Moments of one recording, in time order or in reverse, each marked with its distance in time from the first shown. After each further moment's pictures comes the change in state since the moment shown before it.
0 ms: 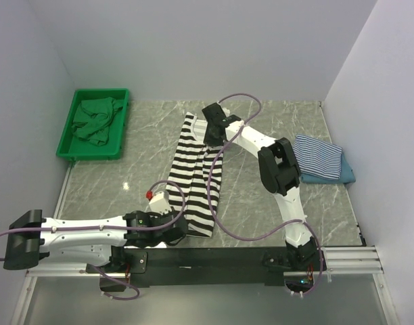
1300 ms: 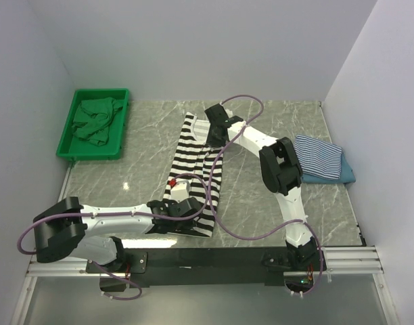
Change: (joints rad) left arm 0.172 0.314 0.064 0.286 0.106 0.431; right arm -0.019 -0.008 -0.043 0.014 0.000 -0.001
